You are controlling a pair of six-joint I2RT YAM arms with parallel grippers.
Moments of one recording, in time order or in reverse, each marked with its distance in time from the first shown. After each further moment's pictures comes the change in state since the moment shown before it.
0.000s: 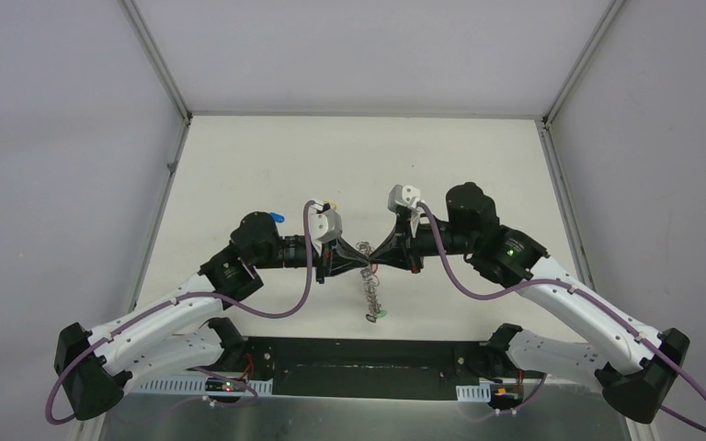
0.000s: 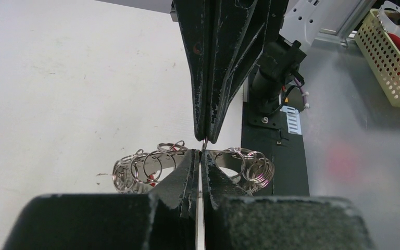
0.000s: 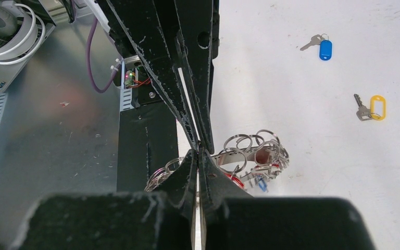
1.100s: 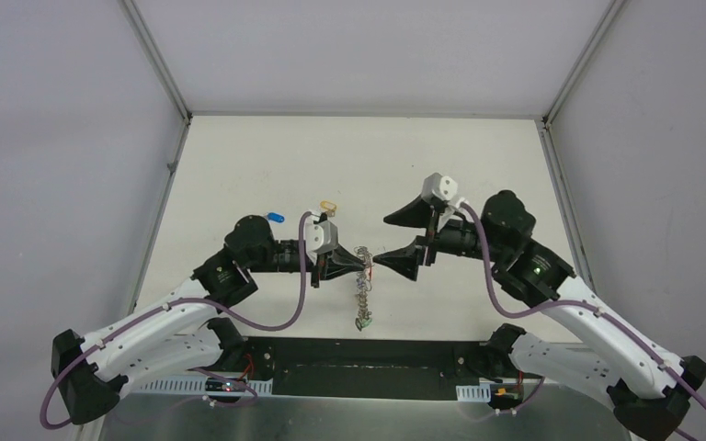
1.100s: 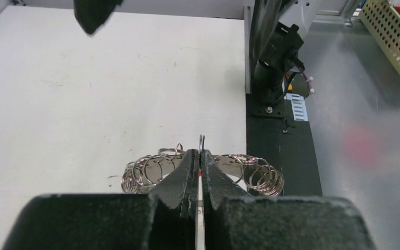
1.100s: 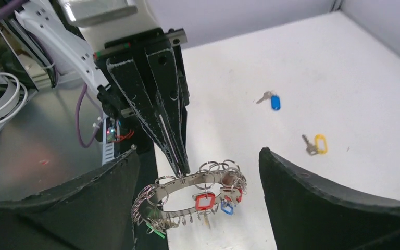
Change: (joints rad) left arm -0.013 -0.035 0.002 -0.041 0.018 0.077; right arm -0.001 -0.123 -0.028 0.143 0.138 0.104
